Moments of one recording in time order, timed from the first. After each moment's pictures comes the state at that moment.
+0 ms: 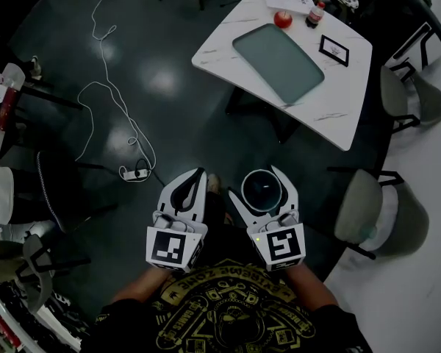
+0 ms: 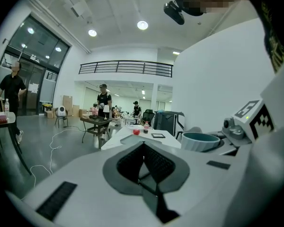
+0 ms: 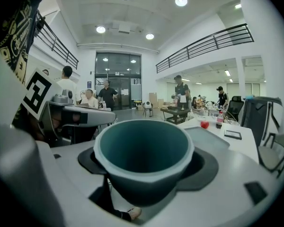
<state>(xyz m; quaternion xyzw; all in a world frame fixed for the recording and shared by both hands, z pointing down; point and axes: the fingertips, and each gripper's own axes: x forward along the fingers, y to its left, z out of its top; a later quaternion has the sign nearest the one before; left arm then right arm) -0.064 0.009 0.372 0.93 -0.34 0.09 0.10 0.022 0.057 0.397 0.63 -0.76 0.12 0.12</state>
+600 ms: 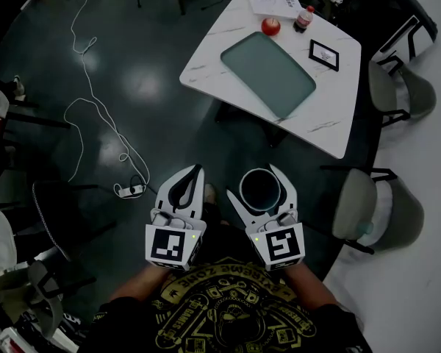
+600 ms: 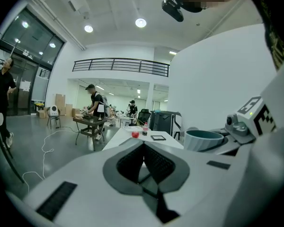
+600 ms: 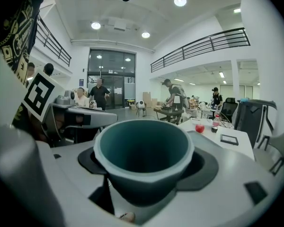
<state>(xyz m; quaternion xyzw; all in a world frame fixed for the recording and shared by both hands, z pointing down) -0.038 -0.076 0.363 0.94 -0.30 0.09 0.10 0.040 -0.017 0.377 0.65 -0.74 0.12 0.13</state>
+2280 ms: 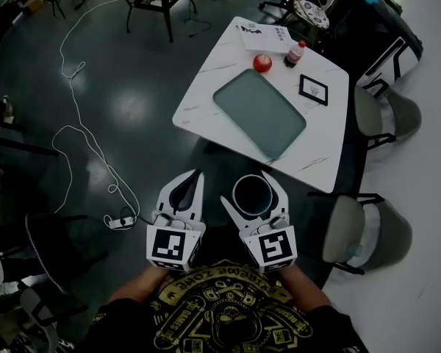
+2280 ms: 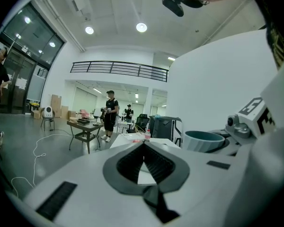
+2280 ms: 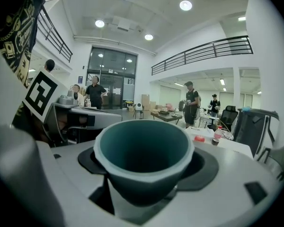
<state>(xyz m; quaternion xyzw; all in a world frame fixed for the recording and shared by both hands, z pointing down) 0.010 -0.170 0.356 0.95 -0.28 0.05 0.10 0.076 -0.112 0.369 0.66 -0.73 0.08 0.14</state>
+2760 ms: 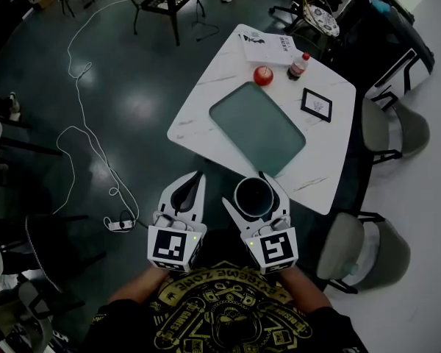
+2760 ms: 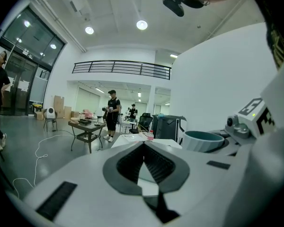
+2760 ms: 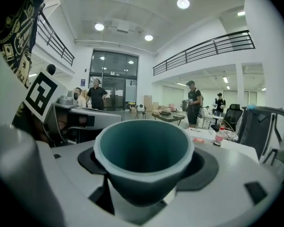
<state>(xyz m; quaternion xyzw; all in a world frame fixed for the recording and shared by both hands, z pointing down) 0.070 -0.199 0.354 0.95 -0.30 0.06 0.09 0.140 -0.143 0.371 0.65 -0.74 0.09 0.13</state>
